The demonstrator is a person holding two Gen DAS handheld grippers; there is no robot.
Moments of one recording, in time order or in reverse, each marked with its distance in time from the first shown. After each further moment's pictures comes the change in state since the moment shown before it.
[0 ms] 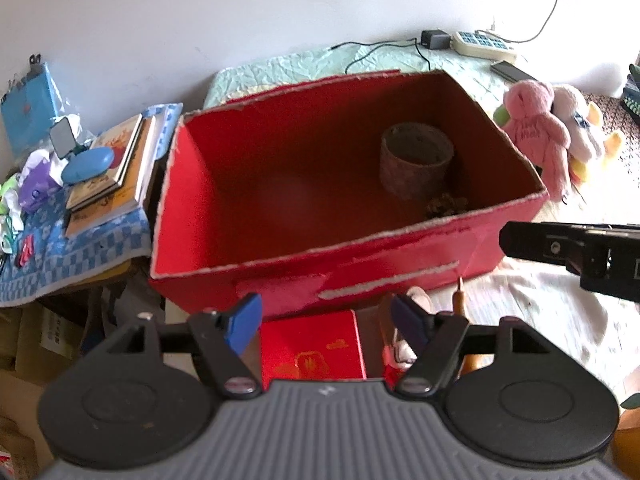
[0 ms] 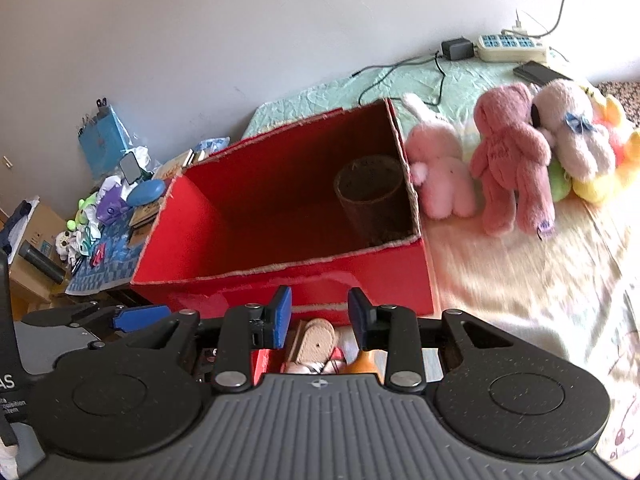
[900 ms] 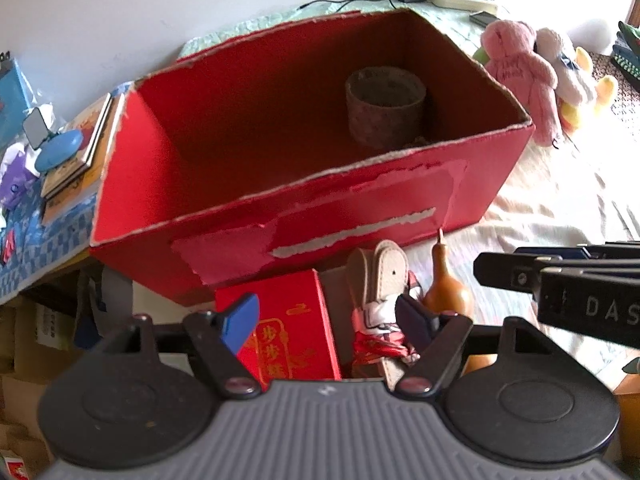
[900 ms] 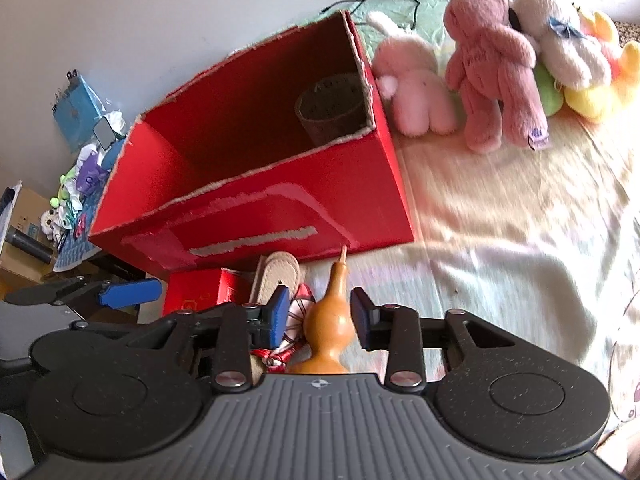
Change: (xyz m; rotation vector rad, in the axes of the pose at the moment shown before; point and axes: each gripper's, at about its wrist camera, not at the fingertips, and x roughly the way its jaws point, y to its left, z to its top) left arm 0.027 -0.028 -0.013 0.061 0.102 -0.022; right arm 0.028 -0.030 -0.028 0.067 0.151 -0.015
